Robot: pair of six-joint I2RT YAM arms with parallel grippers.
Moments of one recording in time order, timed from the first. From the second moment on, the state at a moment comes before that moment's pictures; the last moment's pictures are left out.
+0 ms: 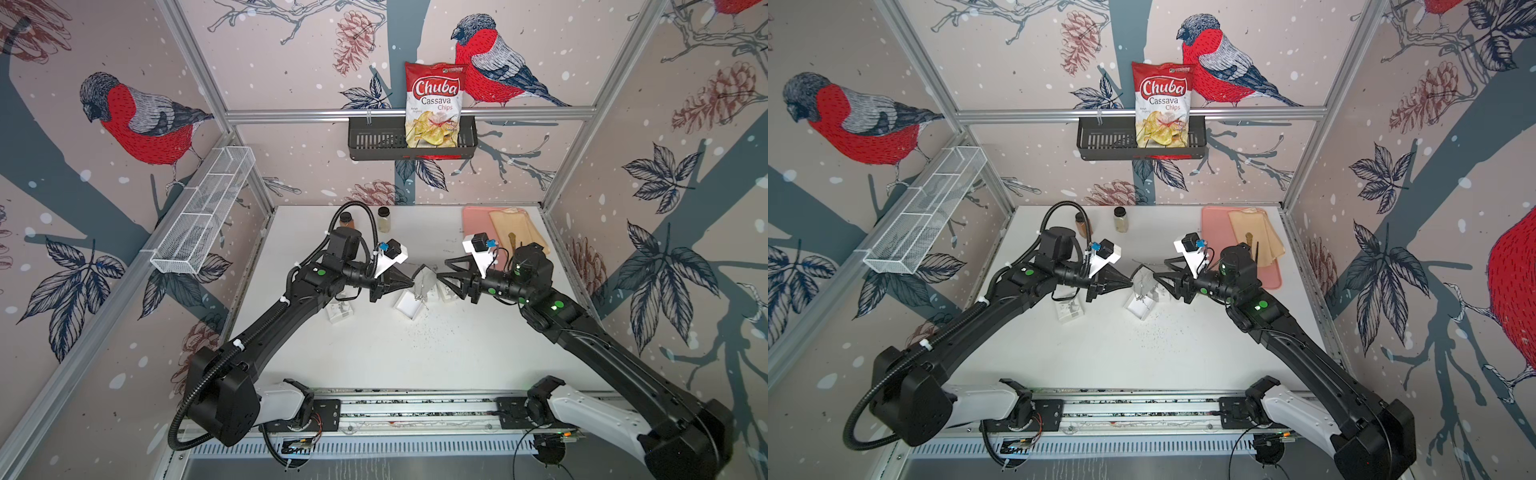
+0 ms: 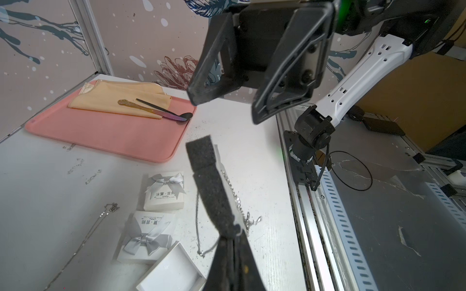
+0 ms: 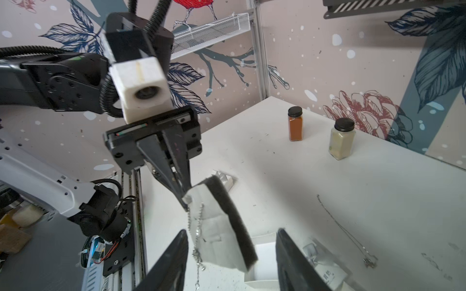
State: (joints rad) left arm -0.48 1.30 1.06 -0.39 1.02 0.42; right arm 0.58 1.00 0.82 -0.06 -0.59 0.07
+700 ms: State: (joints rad) left arm -0.48 1.27 1.06 -0.41 1.09 0.47; right arm 0.58 1.13 0.86 -0.10 -0.84 0.04
